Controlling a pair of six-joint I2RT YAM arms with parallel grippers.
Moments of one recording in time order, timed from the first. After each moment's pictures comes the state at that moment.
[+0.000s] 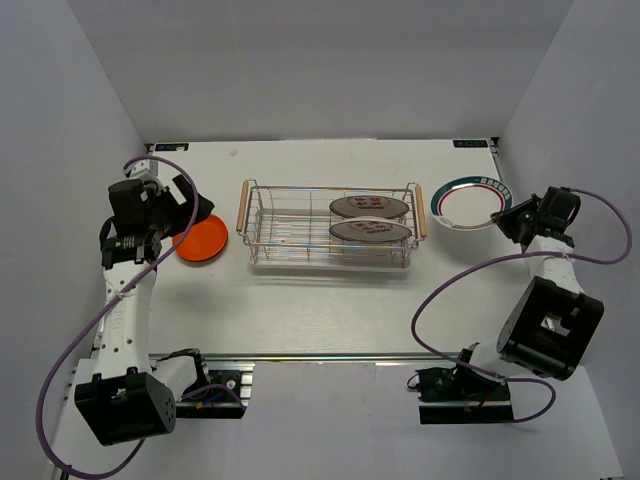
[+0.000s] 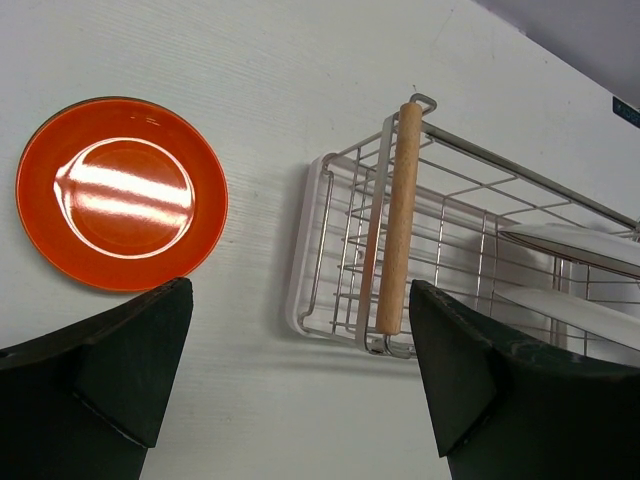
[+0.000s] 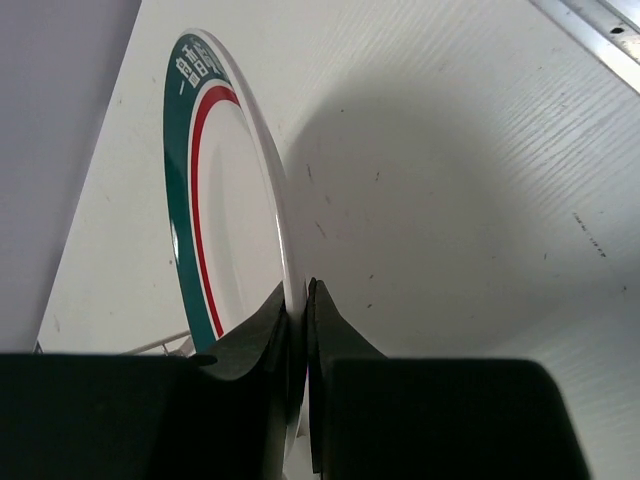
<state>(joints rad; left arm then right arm) 0.18 1.06 1.02 -0.49 0.31 -0.37 -0.42 1.41 0.91 -0.15 -0.28 0.68</state>
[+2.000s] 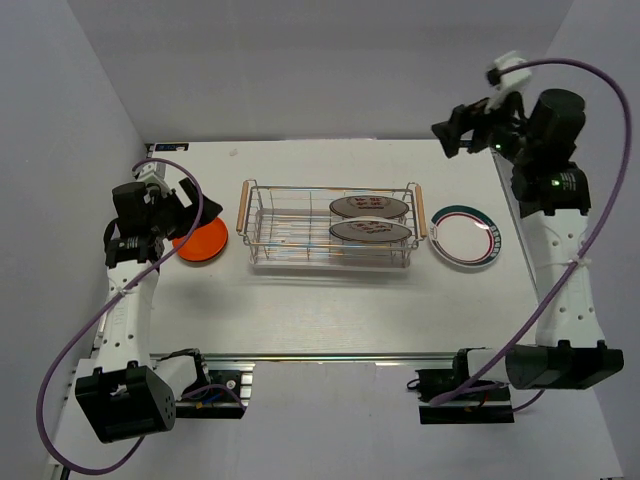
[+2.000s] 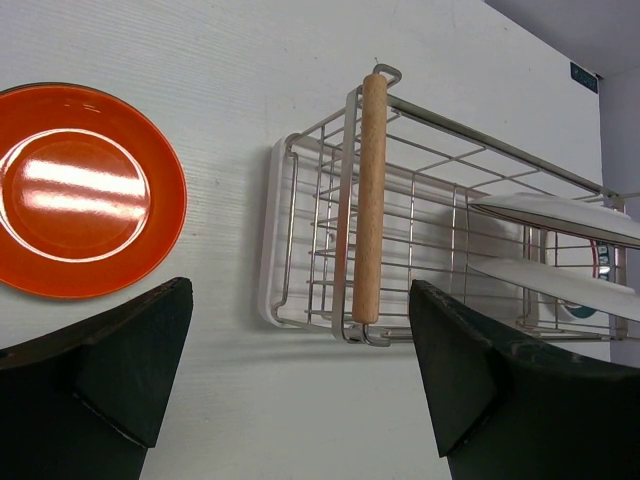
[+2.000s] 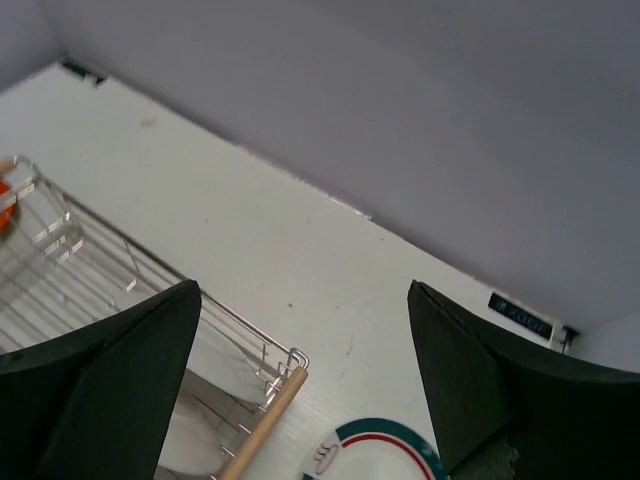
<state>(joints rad) 0.18 1.07 0.97 -0.43 0.43 -0.38 0.01 1.30 1.65 -0.45 -0.51 -0.14</state>
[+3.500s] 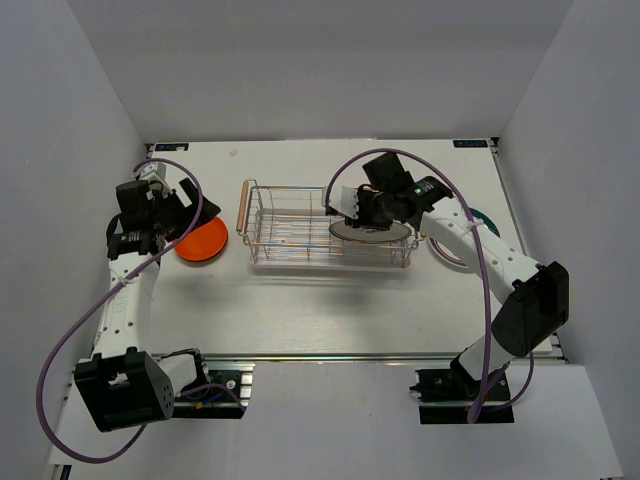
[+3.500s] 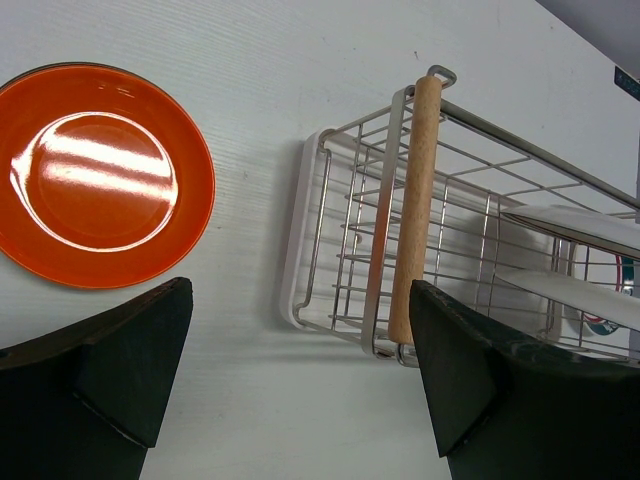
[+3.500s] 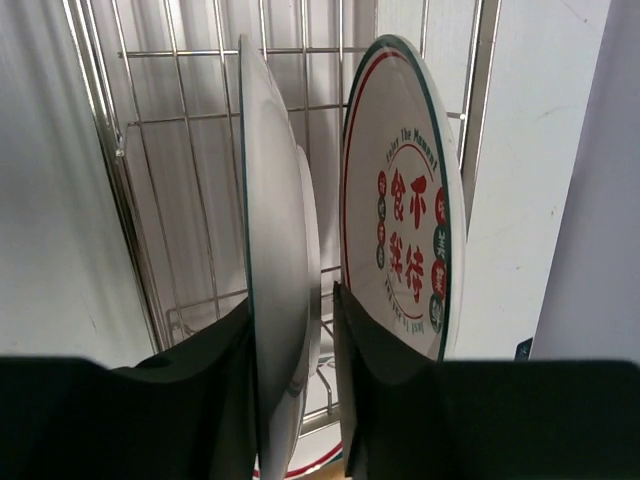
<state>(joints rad) 0.18 1.13 0.98 -0.45 0.37 -0.38 0.65 1.56 1.47 -0.83 -0.12 -0.98</state>
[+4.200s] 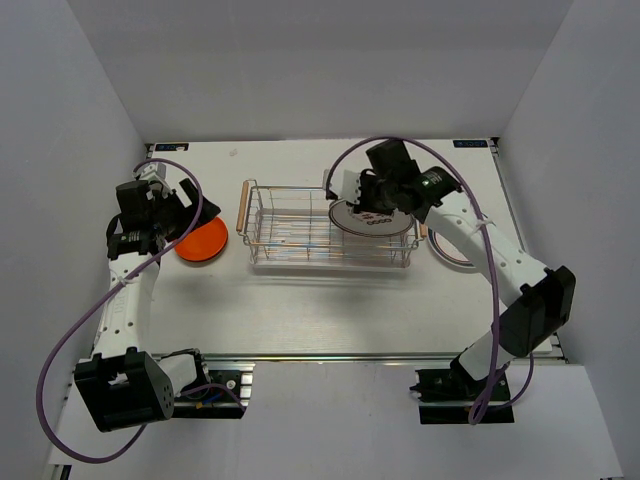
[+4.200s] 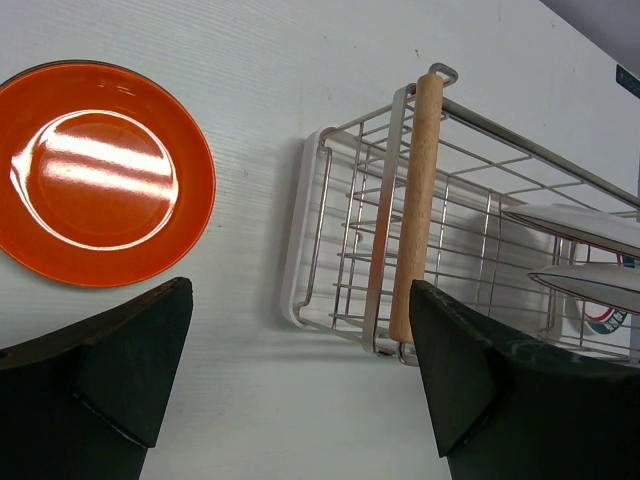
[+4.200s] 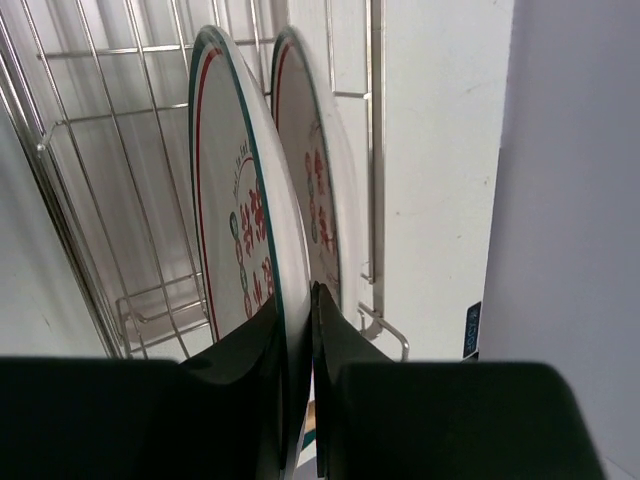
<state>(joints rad) 0.18 1.13 0.98 -0.45 0.37 -0.38 0.65 1.56 1.56 -0.83 -0.02 -0.97</state>
